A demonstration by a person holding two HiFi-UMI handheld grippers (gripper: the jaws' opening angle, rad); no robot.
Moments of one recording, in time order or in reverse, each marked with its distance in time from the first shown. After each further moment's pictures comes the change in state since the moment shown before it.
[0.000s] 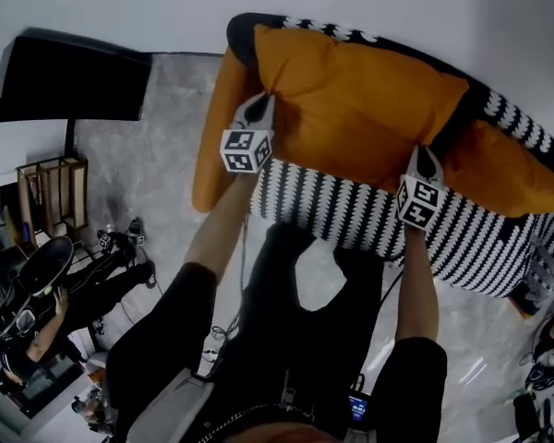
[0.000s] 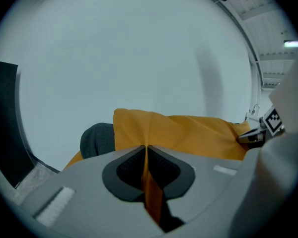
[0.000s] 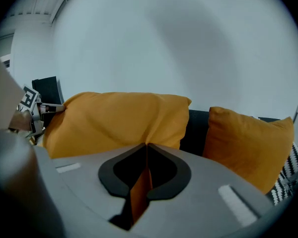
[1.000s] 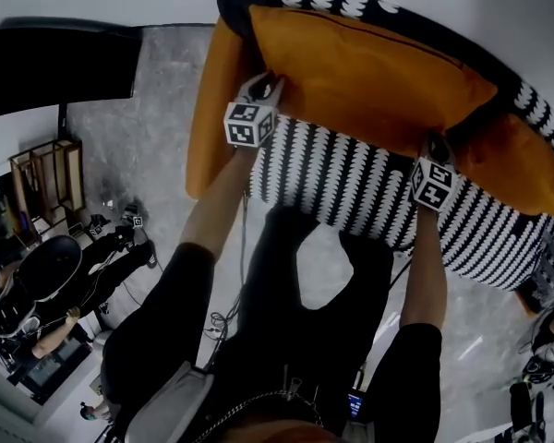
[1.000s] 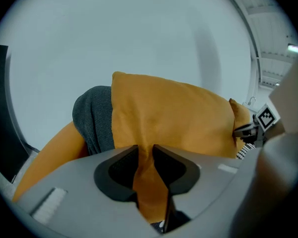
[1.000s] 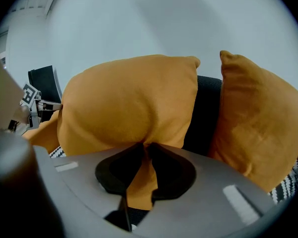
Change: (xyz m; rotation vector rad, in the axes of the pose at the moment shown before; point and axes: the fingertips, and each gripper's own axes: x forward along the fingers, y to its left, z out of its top) left arm 0.043 0.014 -0.103 0.005 0.165 -0.062; right arm 0.058 -0.025 -0.086 0.002 0.098 0.002
